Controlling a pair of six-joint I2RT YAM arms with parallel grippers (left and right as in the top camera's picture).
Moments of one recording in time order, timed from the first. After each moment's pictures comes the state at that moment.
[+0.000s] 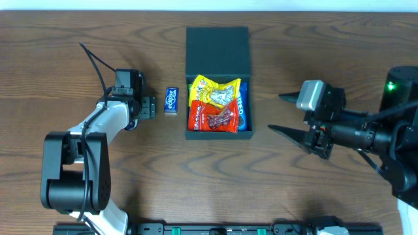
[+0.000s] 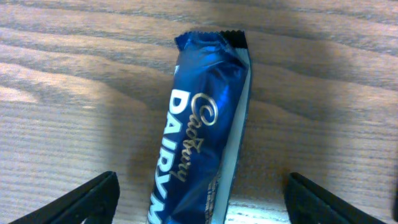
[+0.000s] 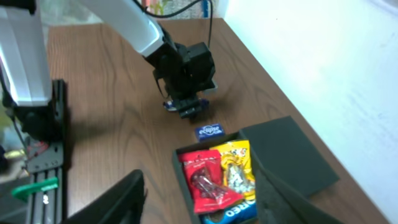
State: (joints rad) left arm -0.05 1.81 0.95 -0.31 -0.10 -0.05; right arm 0.13 1.10 1.60 -1.20 -0.88 -0.72
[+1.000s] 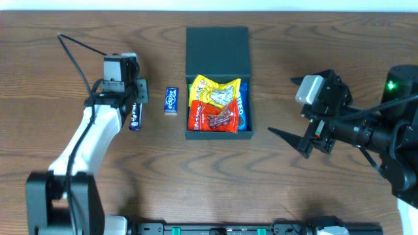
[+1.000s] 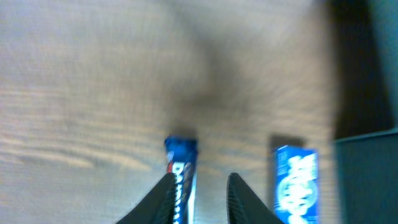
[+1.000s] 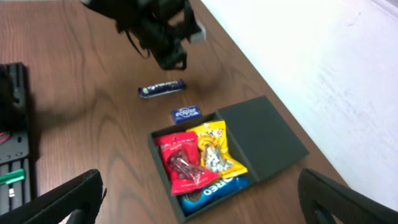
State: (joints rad) left arm -0.07 1.55 1.02 -0.32 -0.03 -0.10; right arm 0.13 1.11 1.60 -1.17 -0.74 -0.72
